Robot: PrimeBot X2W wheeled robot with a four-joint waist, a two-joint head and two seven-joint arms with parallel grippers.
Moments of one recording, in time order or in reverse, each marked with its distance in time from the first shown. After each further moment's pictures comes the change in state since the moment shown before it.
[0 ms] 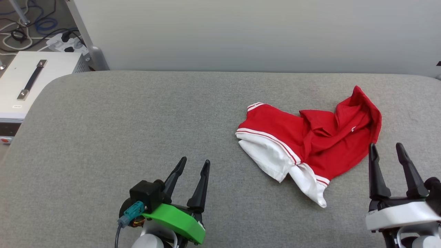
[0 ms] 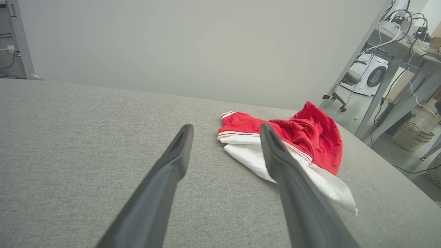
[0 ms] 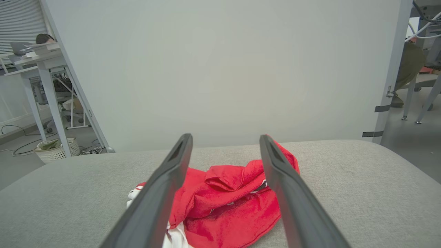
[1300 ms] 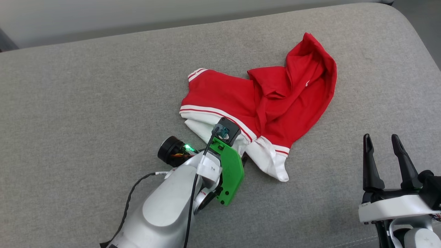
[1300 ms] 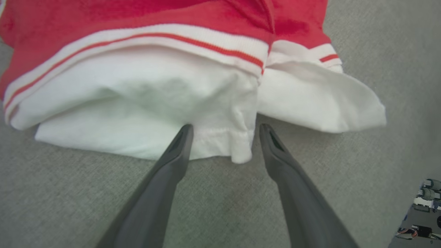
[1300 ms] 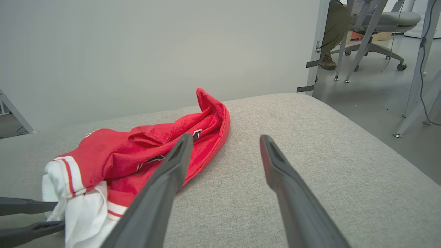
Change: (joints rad) left arm -0.487 0.011 -0.342 0.276 0.038 0.018 0.703; right arm -0.026 0.060 -0.010 -0.013 -0.065 0.000 -0.006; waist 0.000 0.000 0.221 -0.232
